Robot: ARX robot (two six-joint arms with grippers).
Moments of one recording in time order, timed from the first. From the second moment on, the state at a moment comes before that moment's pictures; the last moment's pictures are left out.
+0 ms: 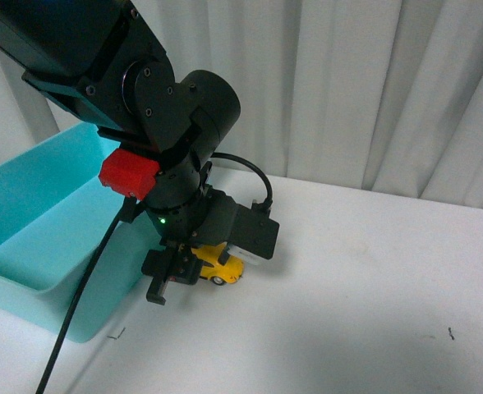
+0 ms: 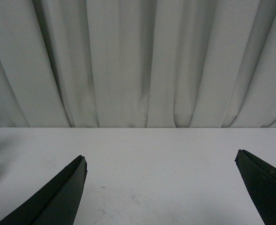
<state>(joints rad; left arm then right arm) -0.21 2.11 1.21 -0.32 -0.16 1.35 0.00 0.00 0.01 0.00 0.00 -0.01</state>
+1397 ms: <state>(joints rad) 0.19 1.79 1.12 -0.08 0.00 0.42 0.00 0.00 0.01 0.00 0.00 -0.01</state>
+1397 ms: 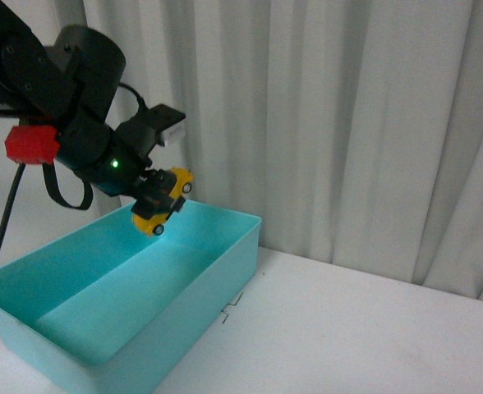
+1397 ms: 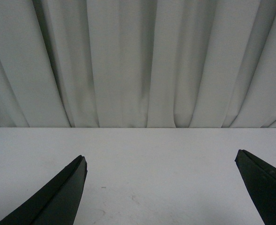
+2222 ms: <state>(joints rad) 0.21 1.99 1.10 -0.05 -0.05 0.32 0.00 0.00 0.01 0.00 0.00 -0.01</state>
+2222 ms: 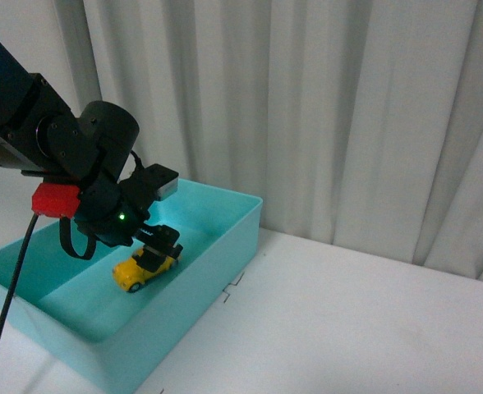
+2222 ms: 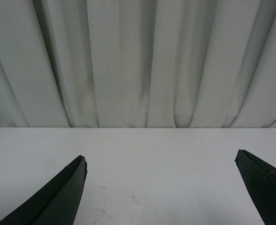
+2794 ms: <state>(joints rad) 0.18 1.49 0.71 0.58 0.17 0.12 0.00 0.00 0.01 0.00 0.00 -0.01</state>
